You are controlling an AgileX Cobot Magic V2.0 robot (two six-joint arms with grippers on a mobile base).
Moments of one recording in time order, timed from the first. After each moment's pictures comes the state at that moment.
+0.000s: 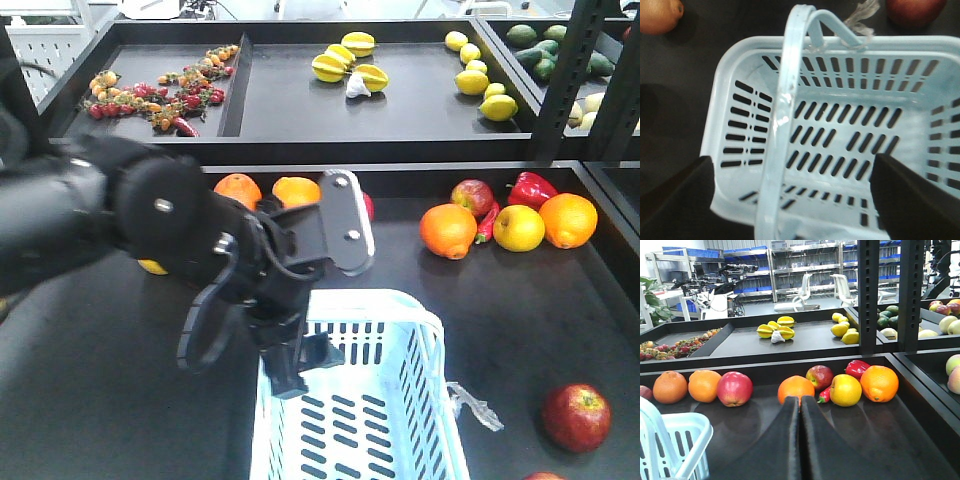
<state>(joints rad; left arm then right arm) -0.74 1.60 -1.34 -0.24 0.85 0.81 0.01 -0.01 0.03 -0.03 0.07 0.12</state>
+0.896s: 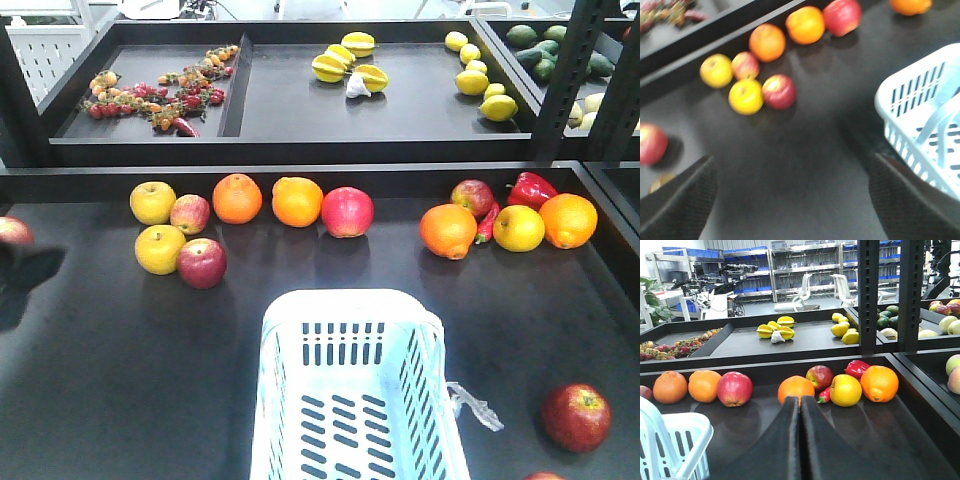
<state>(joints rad) -0.46 0.89 -1.01 0.21 0.90 -0.04 0.01 -0.01 0.03 -0.03 0.07 0.12</state>
